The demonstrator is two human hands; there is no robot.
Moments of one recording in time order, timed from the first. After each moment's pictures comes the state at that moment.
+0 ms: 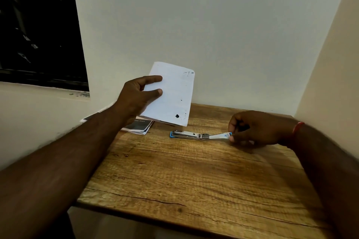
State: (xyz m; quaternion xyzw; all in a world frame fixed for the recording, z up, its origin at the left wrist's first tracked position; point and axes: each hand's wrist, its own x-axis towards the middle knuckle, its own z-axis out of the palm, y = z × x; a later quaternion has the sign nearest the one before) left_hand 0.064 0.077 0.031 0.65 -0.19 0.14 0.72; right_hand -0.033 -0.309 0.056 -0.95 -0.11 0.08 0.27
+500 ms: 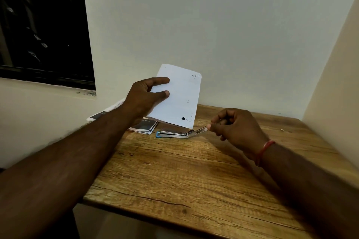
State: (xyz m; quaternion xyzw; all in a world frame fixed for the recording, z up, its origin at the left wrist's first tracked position) left_hand 0.055 0.075 0.033 0.68 -0.17 0.15 0.70; right_hand -0.039 -0.226 0.018 -0.85 -0.07 -0.16 0.50
